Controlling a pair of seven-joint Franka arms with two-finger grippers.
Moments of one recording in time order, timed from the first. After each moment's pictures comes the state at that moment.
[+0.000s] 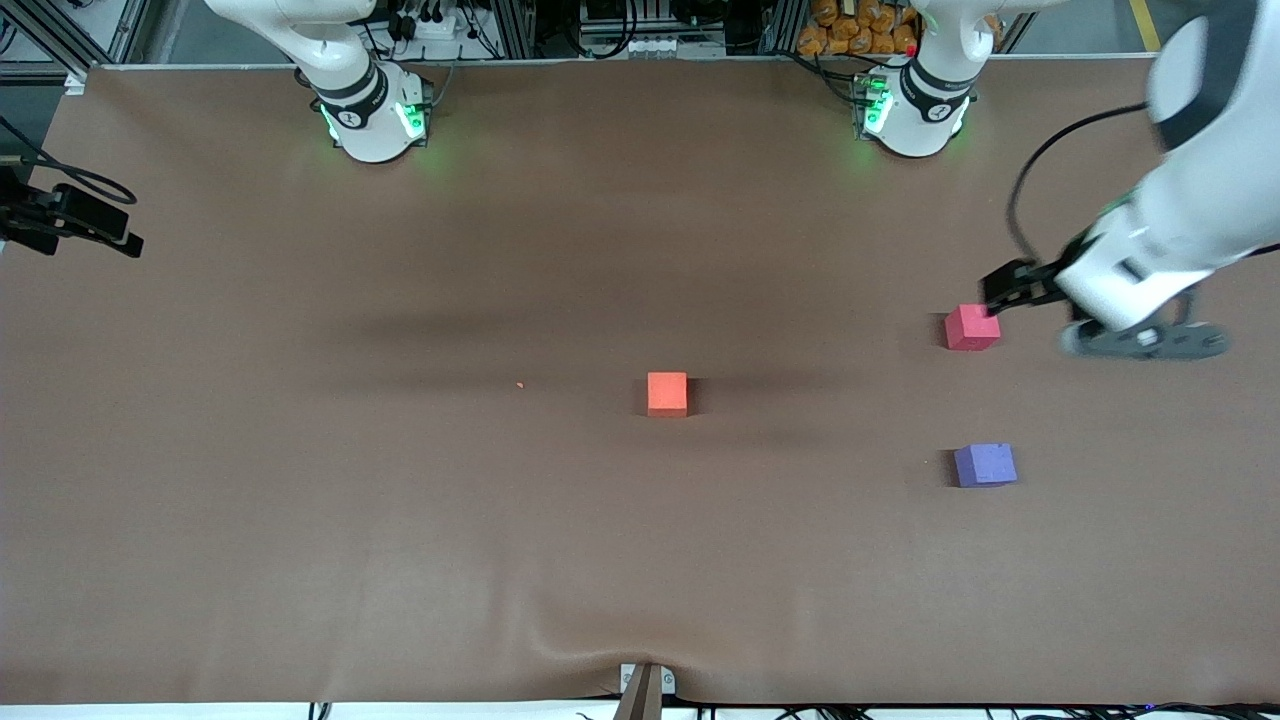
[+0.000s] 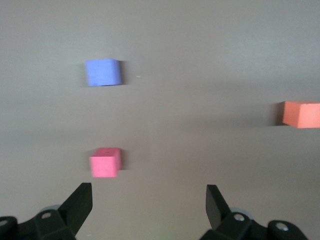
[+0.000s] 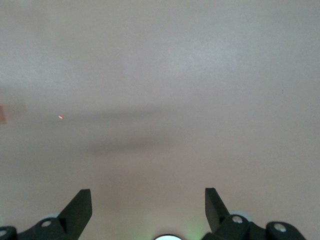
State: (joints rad) left arm -0.02 0.19 -0.25 -1.53 0.02 1.63 -0.24; right arm -0.01 0.00 -0.07 -1.52 0.05 1.43 -0.01
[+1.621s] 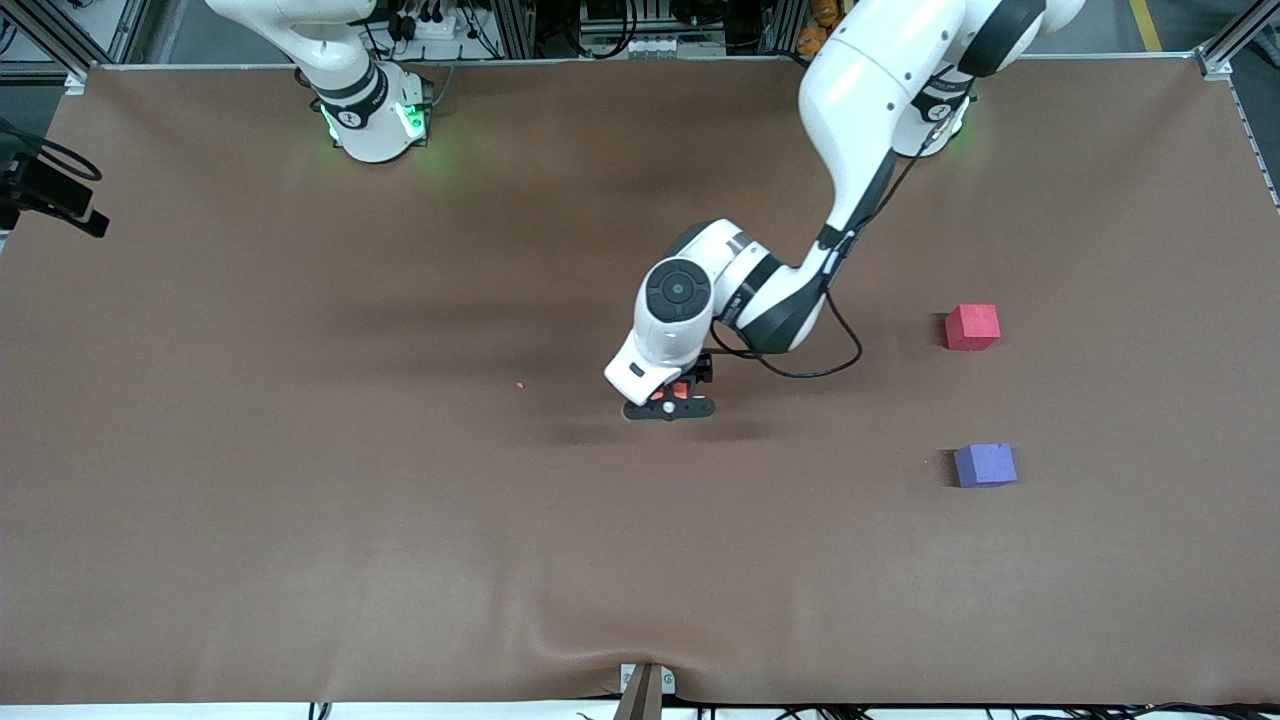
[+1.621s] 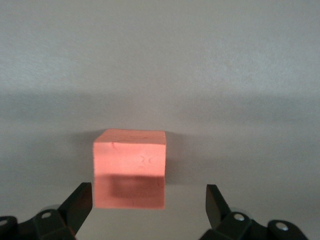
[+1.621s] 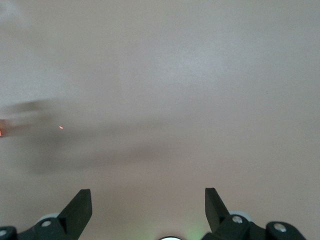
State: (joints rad) left arm -0.67 0.83 -0.10 -1.33 0.02 2.19 -0.78; right arm -0.02 -0.03 -0.06 -1.46 0.03 1.40 0.04
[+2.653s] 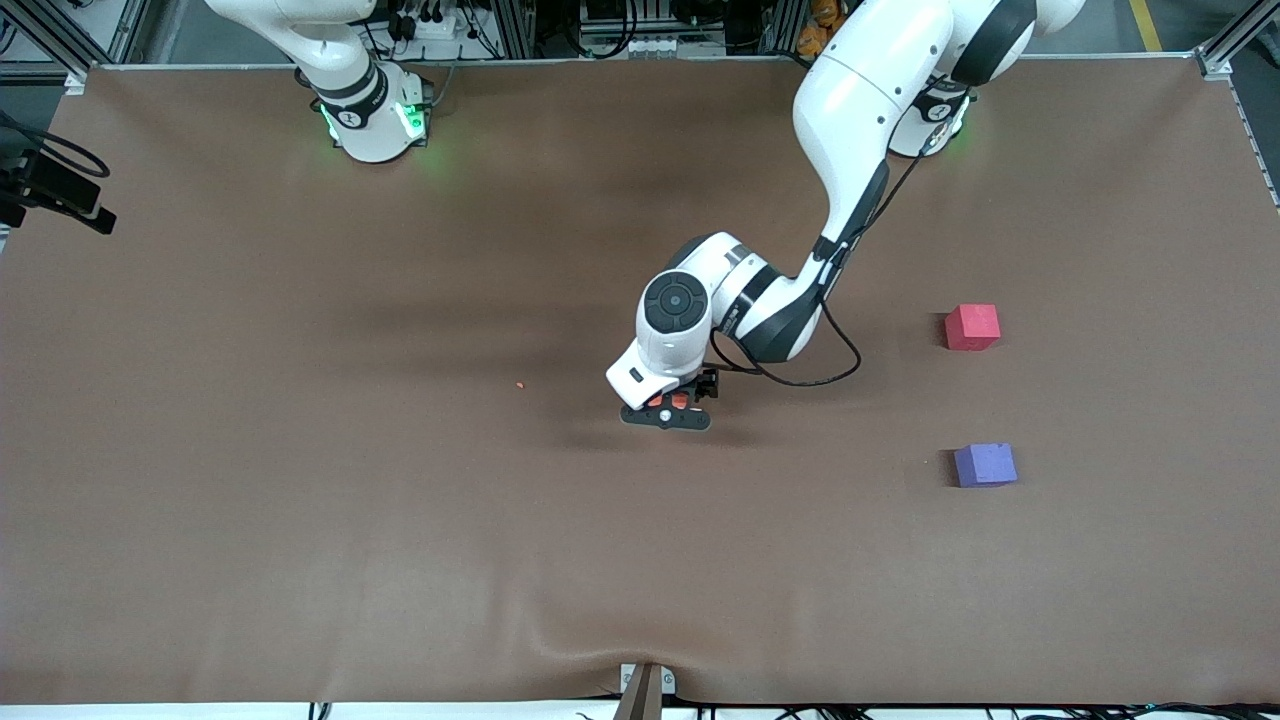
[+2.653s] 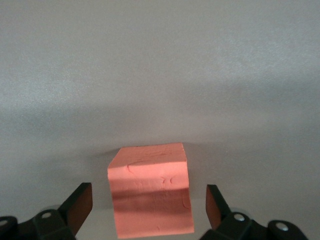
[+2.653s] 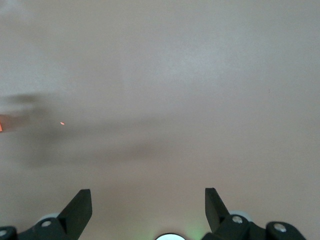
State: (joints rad) left arm -0.67 0.85 -0.08 -1.33 0.05 2.19 -0.65; right arm -0.02 -0.02 -0.05 -1.45 0.03 1.39 0.04
